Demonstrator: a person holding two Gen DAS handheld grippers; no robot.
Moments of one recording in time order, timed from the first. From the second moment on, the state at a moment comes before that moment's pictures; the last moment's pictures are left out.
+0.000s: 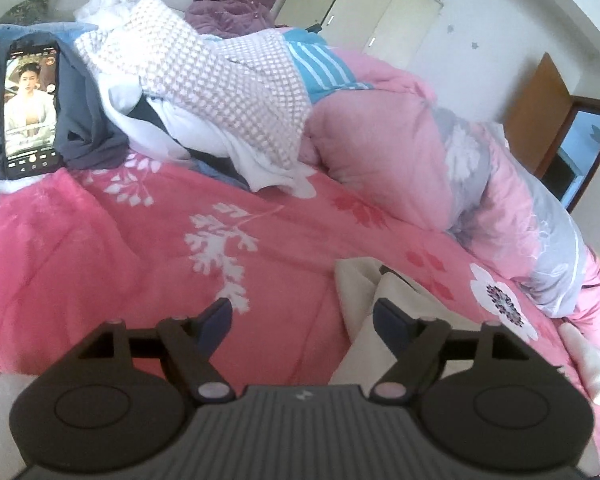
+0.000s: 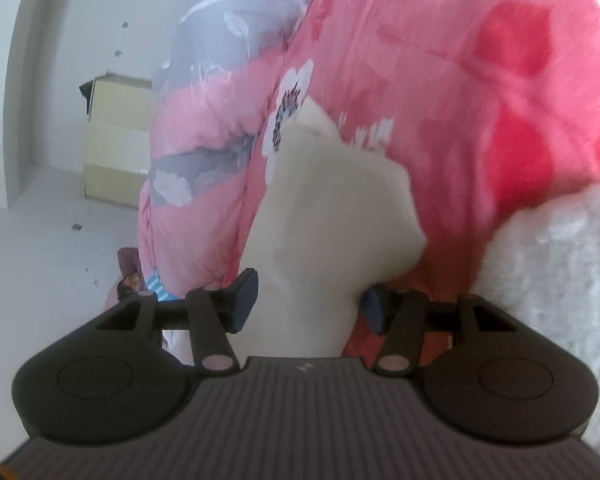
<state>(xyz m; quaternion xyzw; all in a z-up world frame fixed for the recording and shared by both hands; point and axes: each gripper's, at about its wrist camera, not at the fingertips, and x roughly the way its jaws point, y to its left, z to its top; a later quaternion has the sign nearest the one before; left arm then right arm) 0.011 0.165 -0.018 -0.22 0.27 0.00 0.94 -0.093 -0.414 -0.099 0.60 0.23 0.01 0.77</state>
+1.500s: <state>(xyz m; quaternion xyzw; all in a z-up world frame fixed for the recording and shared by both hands) 0.069 0.061 -0.019 -0.03 0.28 -0.10 0.95 -0.026 -0.330 -0.002 0.08 0.16 -0.11 0.98</state>
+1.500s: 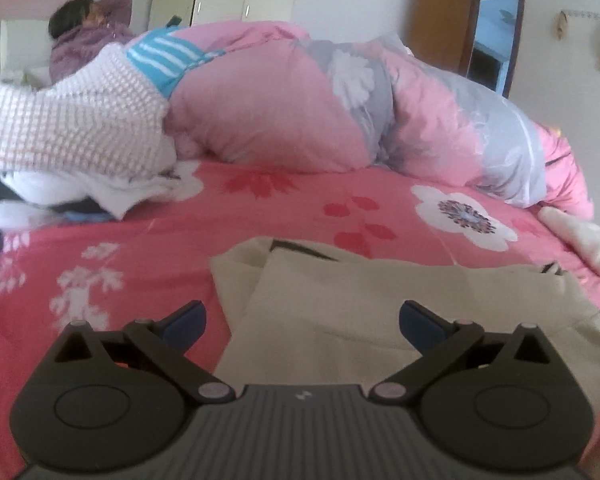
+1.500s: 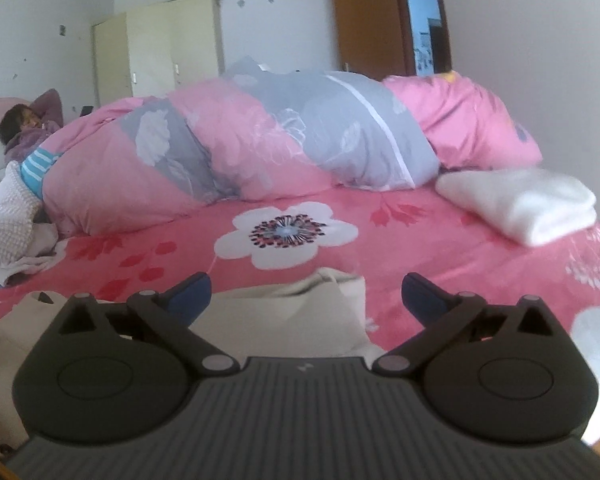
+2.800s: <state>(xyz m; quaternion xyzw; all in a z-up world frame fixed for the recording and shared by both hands) 0.156 0.088 -0.046 -0.13 0.37 -0.19 0.90 0.067 -0.417 -0.054 0.23 0.29 0.06 0.93</state>
